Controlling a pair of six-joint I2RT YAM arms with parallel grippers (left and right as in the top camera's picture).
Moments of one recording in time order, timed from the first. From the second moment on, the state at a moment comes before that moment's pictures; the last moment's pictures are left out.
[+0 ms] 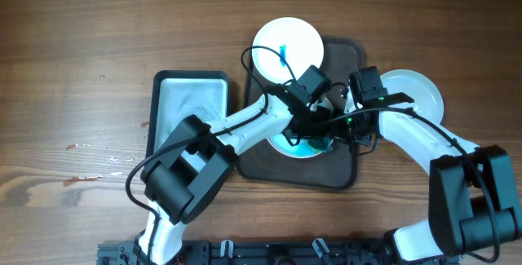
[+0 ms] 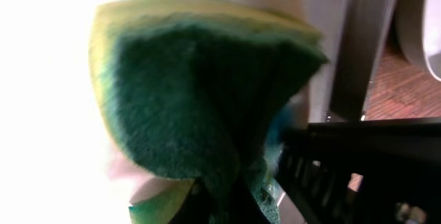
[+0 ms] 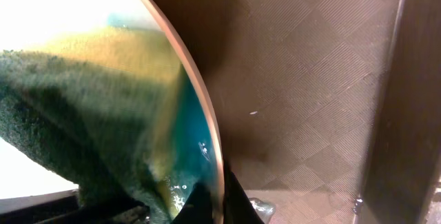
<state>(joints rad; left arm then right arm) -0.80 2.06 1.36 -0.53 0.35 -0.68 0.22 1.67 0.84 -0.57 -0.26 0.44</state>
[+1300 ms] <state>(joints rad) -0.29 1.44 1.11 -0.95 -0.04 -0.61 0.23 1.68 0.84 -0.49 -0.25 0.34</state>
